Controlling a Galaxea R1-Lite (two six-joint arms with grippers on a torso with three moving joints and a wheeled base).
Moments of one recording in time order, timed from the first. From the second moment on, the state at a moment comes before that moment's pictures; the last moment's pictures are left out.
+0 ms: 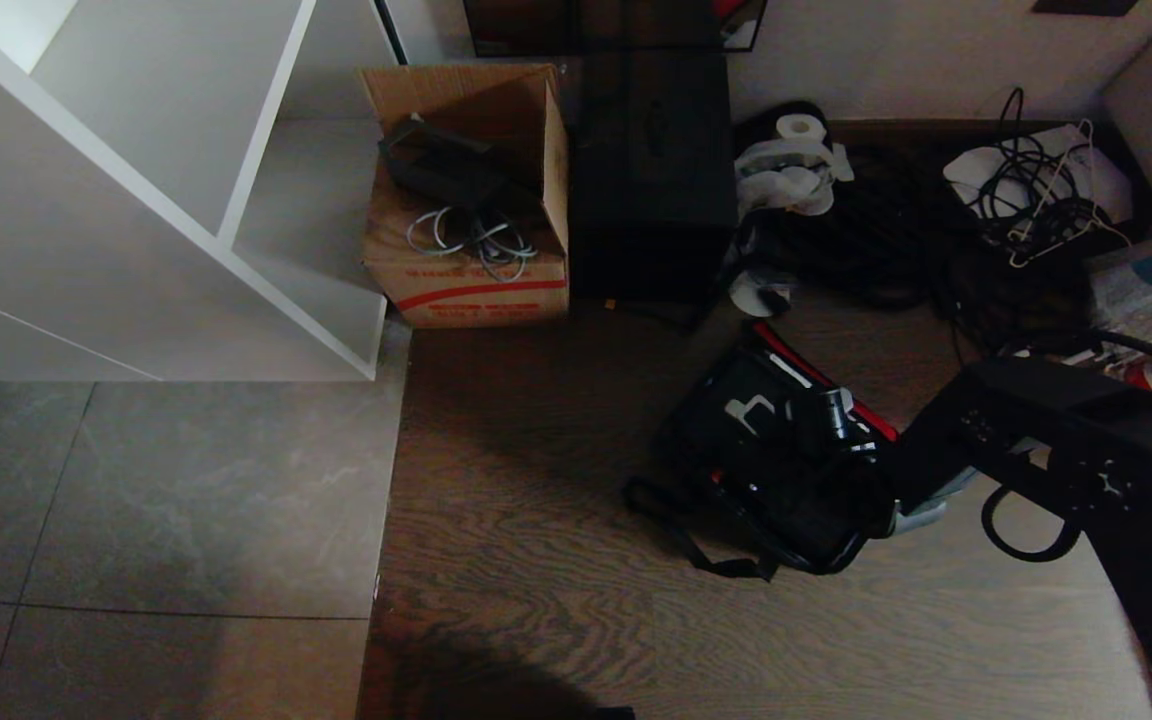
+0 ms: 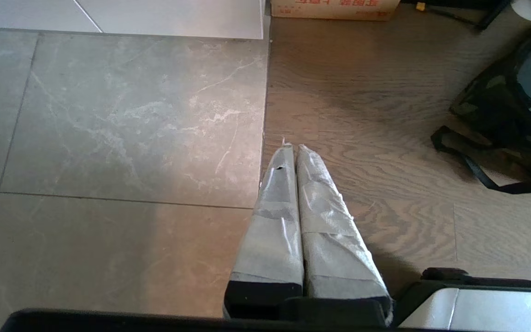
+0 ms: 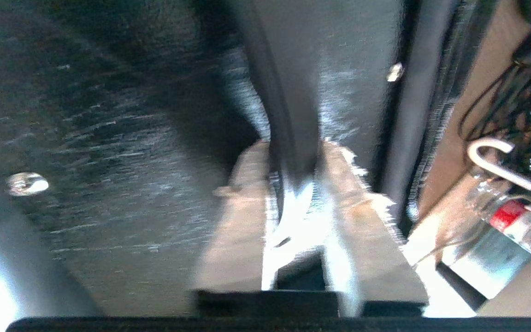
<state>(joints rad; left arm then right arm) 0.00 0.00 0.00 0.00 0.00 0.00 0.26 2.49 -1.25 -0.67 -0.48 -0.68</state>
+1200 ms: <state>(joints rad) 0.00 0.00 0.00 0.00 0.00 0.00 0.11 2.52 -1.59 -0.34 -0.50 -0.68</state>
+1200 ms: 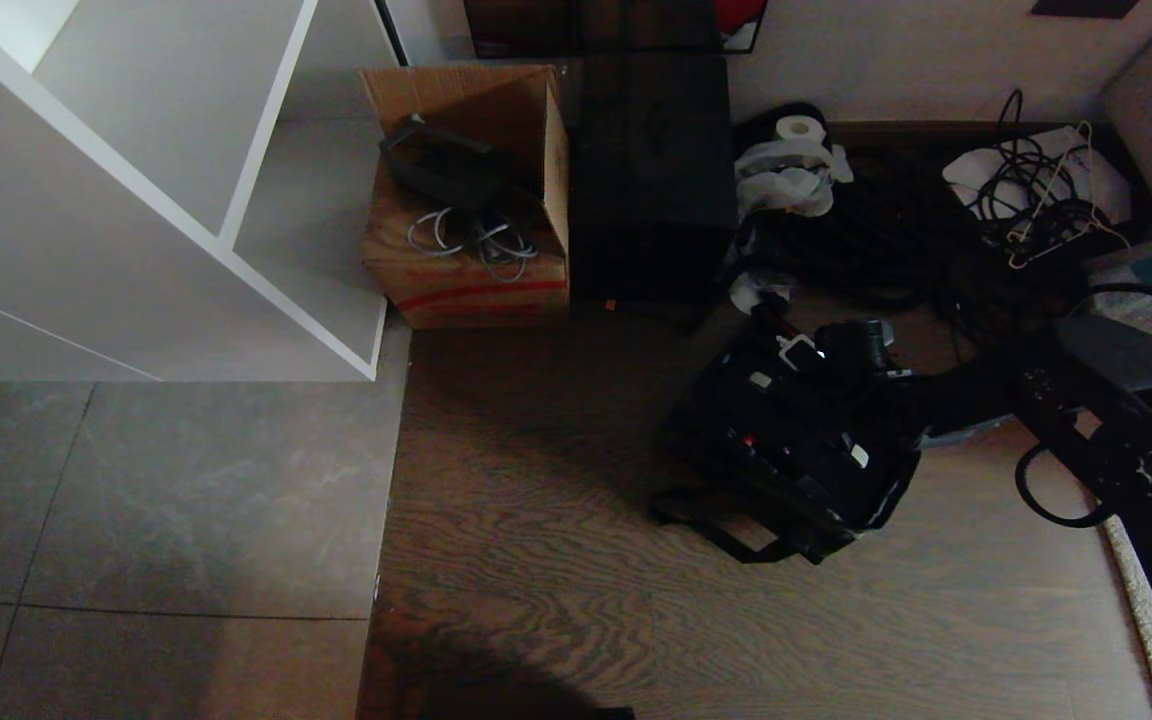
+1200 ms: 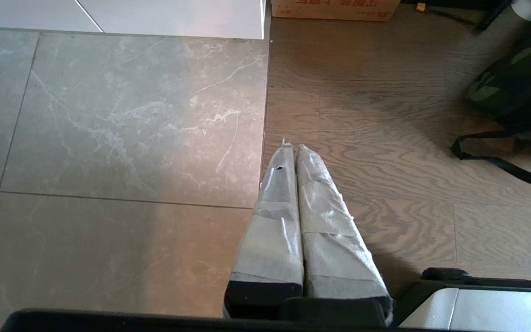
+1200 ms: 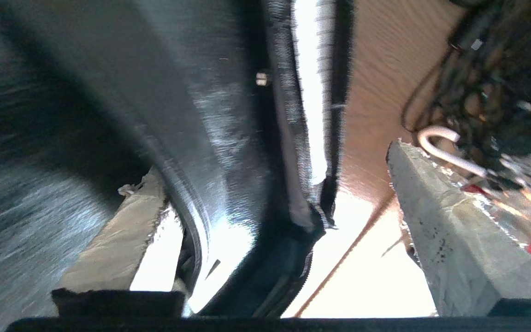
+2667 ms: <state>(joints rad) 0.00 0.00 0.00 0.00 0.00 0.00 0.17 2.47 -1.40 -0.52 -0.47 -0.68</state>
